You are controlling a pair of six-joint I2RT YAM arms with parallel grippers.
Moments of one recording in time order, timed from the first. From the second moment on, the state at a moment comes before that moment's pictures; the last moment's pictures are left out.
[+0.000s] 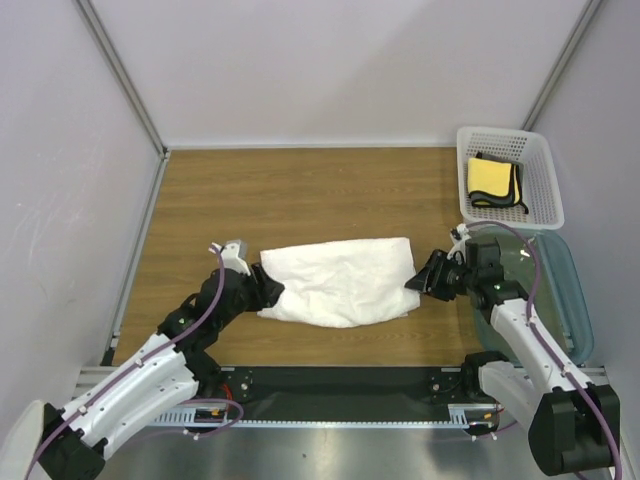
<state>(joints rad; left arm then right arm) -0.65 0.61 0.38 -0.26 -0.14 -0.66 0.14 0.92 0.52 -0.37 -0.49 0.51</state>
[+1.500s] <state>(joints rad) -0.30 1.30 0.53 -0.08 -0.21 -0.83 0.18 1.67 0.95 -0.22 -0.30 0.54</state>
